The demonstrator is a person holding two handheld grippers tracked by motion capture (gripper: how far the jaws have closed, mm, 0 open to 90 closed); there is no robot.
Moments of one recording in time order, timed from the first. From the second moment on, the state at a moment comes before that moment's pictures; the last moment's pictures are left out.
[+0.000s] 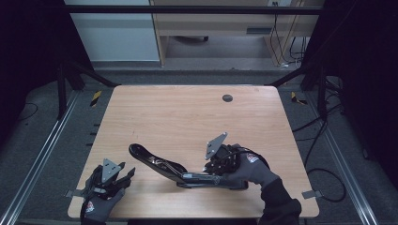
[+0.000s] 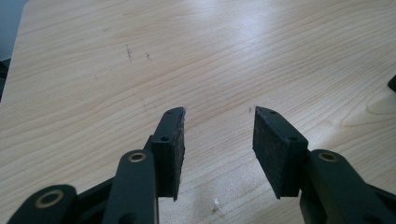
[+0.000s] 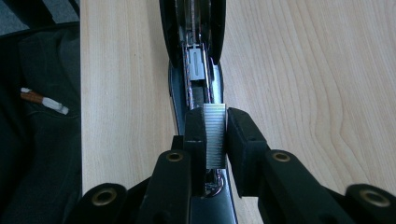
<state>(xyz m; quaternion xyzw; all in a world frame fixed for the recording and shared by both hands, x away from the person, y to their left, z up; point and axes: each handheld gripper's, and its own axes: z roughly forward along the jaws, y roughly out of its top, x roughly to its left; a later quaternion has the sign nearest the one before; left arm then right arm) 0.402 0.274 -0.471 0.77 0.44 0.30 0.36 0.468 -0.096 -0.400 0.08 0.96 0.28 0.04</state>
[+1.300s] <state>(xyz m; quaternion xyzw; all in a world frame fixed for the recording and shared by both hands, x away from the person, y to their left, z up) 0.402 0.273 -0.471 0.77 0.44 0.30 0.35 0.470 -0.097 -0.423 0.06 0.96 0.28 0.02</state>
